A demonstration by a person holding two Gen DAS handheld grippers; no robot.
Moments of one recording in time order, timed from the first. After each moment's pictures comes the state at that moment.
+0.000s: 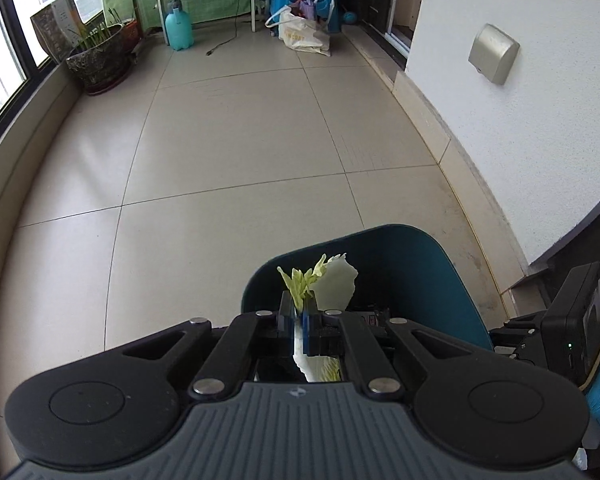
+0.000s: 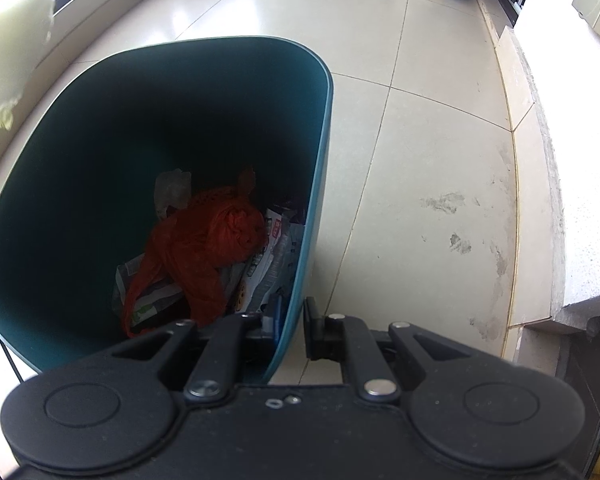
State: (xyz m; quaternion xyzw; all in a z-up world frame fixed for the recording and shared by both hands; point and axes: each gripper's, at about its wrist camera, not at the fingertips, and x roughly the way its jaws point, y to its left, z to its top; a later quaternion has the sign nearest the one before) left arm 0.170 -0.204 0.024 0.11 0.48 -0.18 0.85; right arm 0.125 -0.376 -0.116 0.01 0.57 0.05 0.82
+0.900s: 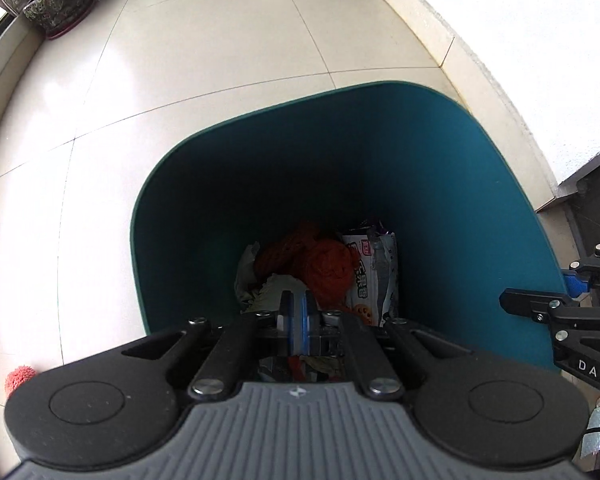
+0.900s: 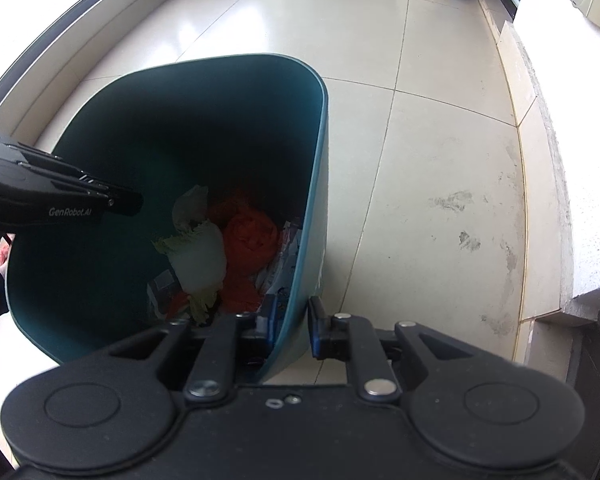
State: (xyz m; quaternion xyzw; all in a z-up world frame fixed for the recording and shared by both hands) left arm 0.179 -0.233 -0.081 0.13 0.56 -0.19 0.80; right arm 0.110 -0.388 -0.092 0.03 0.55 0.07 0.83
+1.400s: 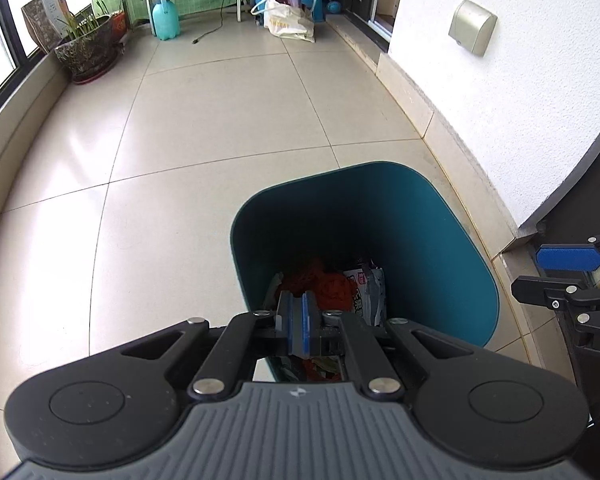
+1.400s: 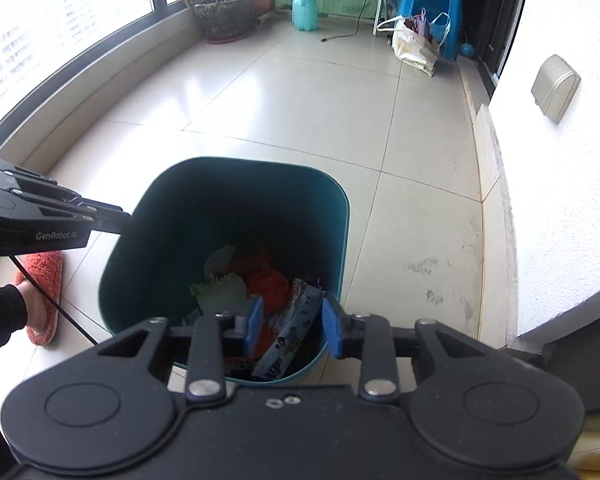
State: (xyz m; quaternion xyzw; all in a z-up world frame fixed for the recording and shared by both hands) left arm 0.121 -0.160 0.016 0.10 0.47 -0.20 0.85; right arm 0.048 -0.341 0.020 0.00 0.46 0.04 0.88
